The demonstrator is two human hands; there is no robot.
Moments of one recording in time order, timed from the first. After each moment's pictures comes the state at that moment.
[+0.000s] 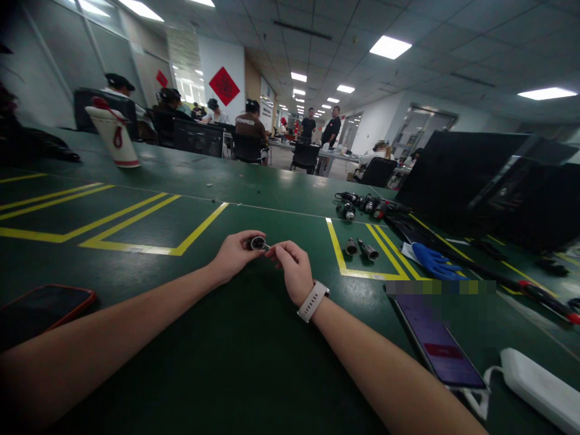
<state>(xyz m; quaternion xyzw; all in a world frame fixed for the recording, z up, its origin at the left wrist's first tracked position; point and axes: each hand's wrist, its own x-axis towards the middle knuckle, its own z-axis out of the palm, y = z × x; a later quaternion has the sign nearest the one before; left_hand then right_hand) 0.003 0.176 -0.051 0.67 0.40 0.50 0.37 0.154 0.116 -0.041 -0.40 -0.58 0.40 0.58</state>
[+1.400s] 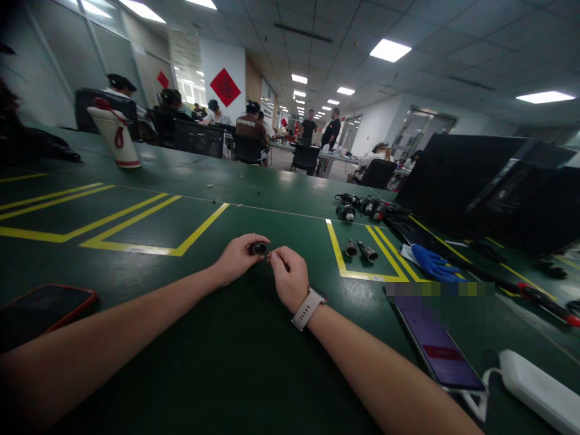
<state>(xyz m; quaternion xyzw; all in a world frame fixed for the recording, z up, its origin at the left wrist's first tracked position) 0.002 0.175 -0.050 0.75 0.41 0.44 0.27 0.148 0.108 -0.041 -0.43 -0.64 0.28 0.57</state>
